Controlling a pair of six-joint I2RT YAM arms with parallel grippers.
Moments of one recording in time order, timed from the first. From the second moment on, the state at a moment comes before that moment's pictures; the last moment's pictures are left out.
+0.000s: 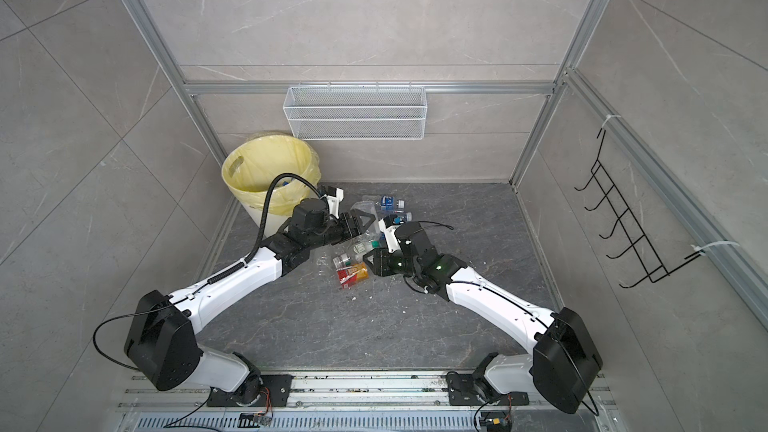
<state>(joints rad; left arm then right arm) -0.62 1.47 1.12 -0.04 0.28 -0.82 0.71 1.34 0.96 -0.20 -0.26 0.53</state>
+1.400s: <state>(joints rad) -0.45 1.37 1.81 -0.56 -0.35 -0.20 0.96 1.42 1.36 -0.38 0.16 0.43</state>
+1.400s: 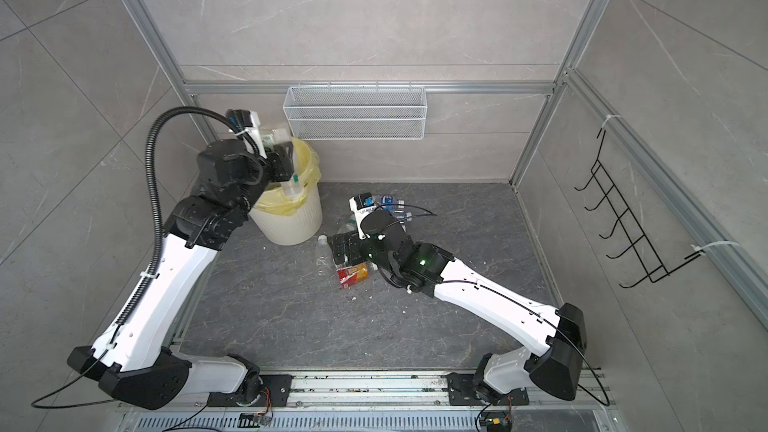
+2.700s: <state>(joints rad) -0.46 1.43 1.70 -0.68 -0.02 -0.25 0.96 1.39 1.18 -0.50 0.37 0.58</state>
